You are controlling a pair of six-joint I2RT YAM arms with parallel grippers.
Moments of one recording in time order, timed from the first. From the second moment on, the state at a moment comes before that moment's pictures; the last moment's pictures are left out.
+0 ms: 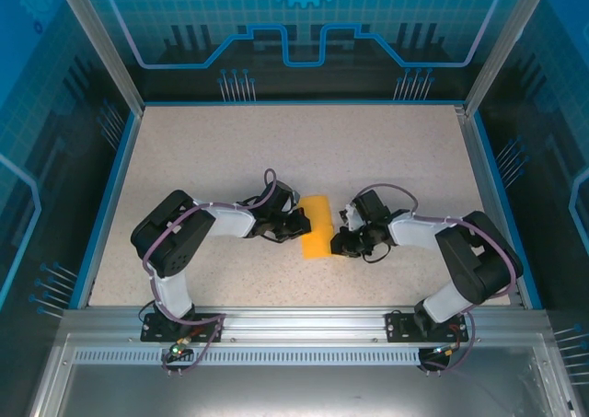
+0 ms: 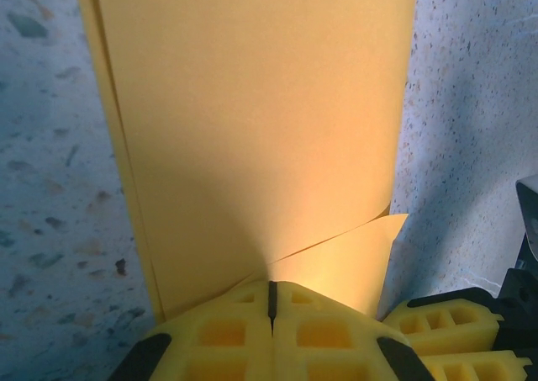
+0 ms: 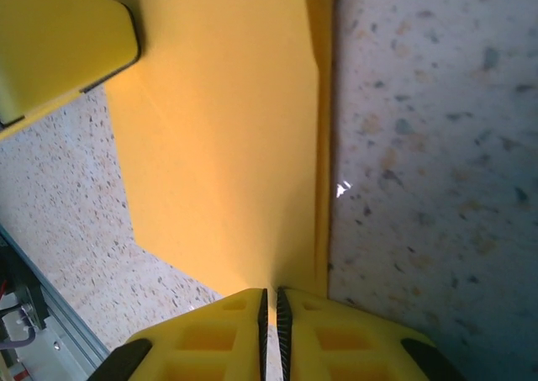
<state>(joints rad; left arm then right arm) -0.62 1.84 0.84 0.10 0.43 -0.95 0.48 1.55 0.60 -0.25 -0.55 0.56</state>
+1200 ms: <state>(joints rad) -0.62 1.84 0.85 0.08 0.44 -0.95 0.40 1.61 0.69 -0.29 -0.60 0.53</state>
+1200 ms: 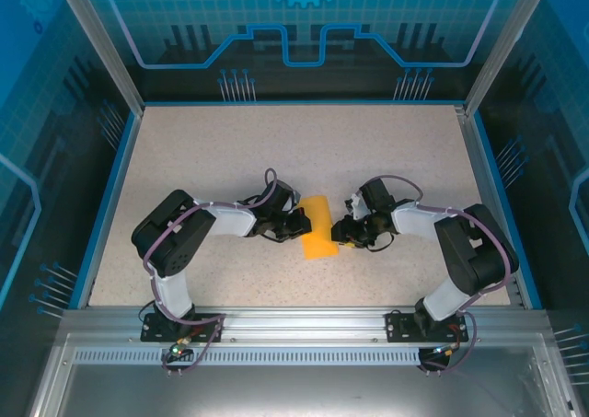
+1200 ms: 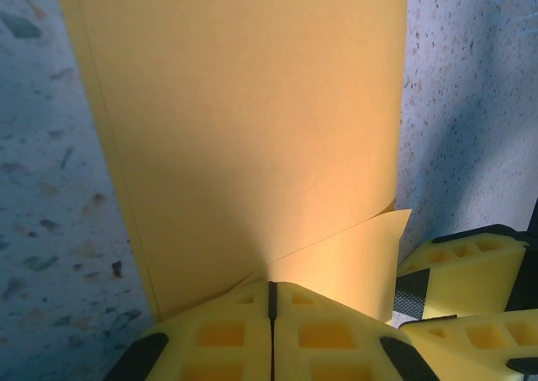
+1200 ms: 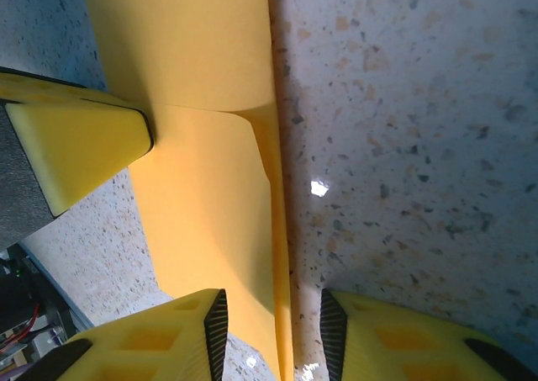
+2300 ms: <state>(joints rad) -0.62 1.69 0.86 0.03 0.43 -0.96 0.38 1.66 0.68 -0.17 -0.69 0.56</state>
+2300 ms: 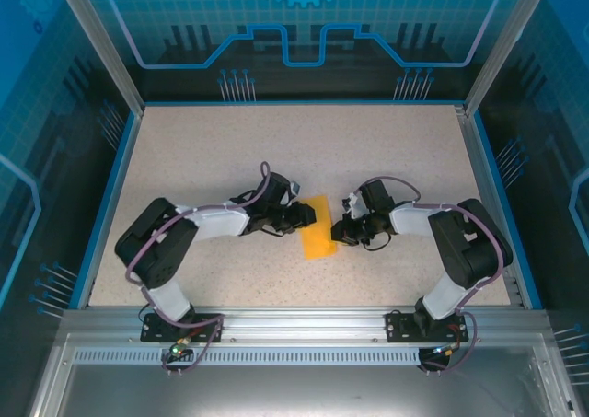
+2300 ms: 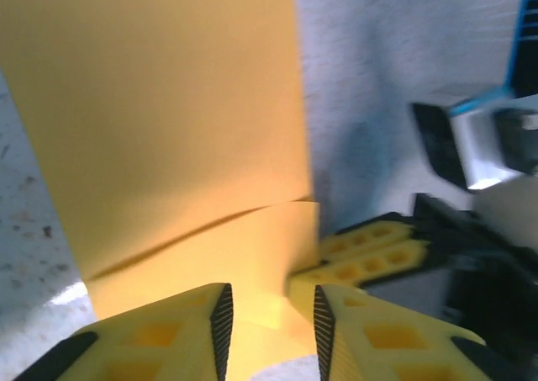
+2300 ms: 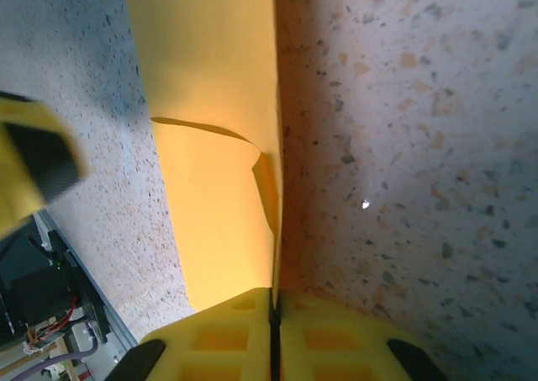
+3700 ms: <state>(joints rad) -0.45 0.84 0.55 -0.46 -0.25 -1.01 0.99 2.06 1.65 -1.36 0.43 0.72</state>
